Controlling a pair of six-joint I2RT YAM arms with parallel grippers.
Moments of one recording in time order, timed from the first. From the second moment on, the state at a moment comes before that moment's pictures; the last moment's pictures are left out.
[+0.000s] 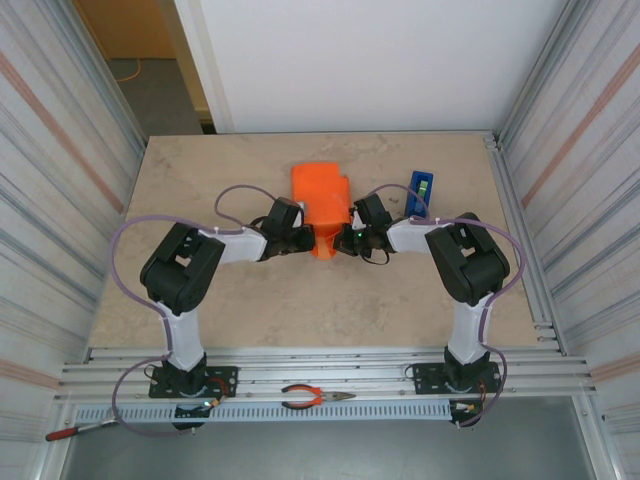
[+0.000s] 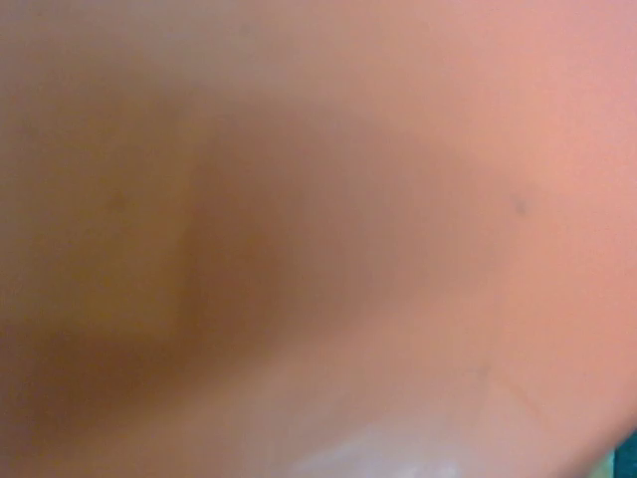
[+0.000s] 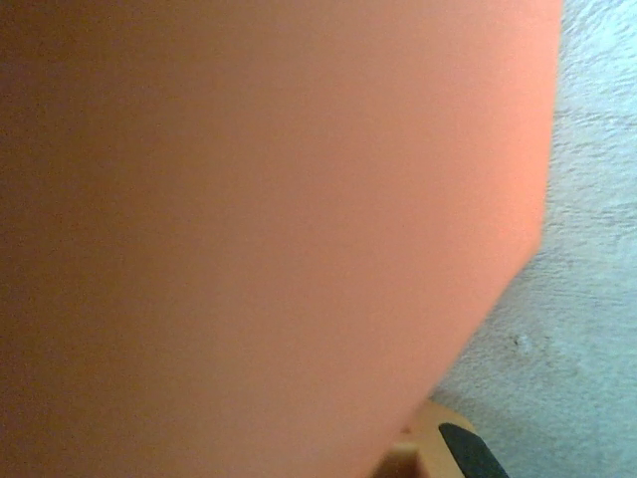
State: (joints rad) left arm -0.57 1.90 1.00 0.07 0.17 -0.55; right arm 0.52 1.93 1.03 -0.04 -0.39 0.75
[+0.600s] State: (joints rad) left arm -0.60 1.92 1.00 0.13 0.15 -0.55; right arm 0.52 1.93 1.03 -0.05 -0.39 0.75
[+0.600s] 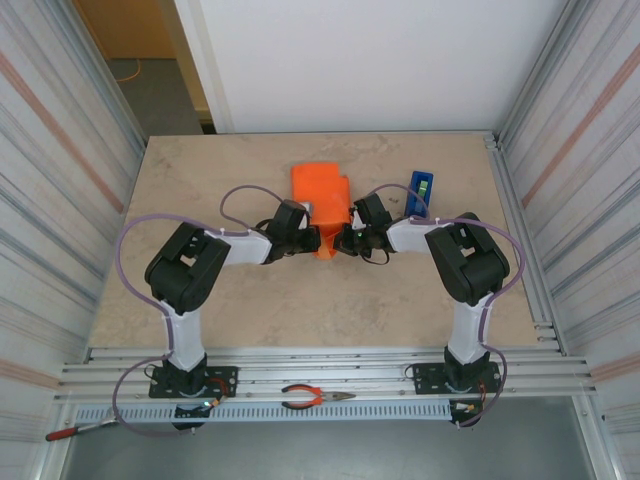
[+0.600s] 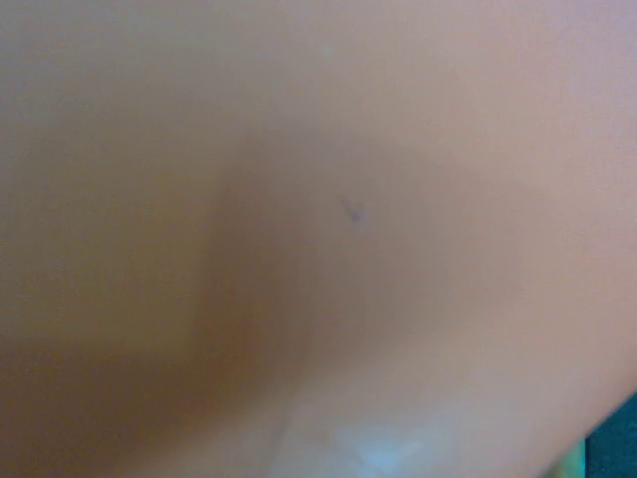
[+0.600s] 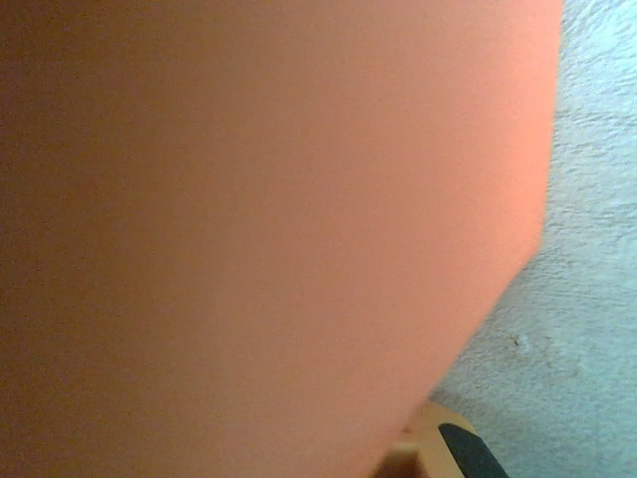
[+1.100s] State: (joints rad) left arm -0.49 1.60 0.92 0.08 0.31 -0.58; right arm 0.52 1.92 1.04 -0.10 -0.40 0.75
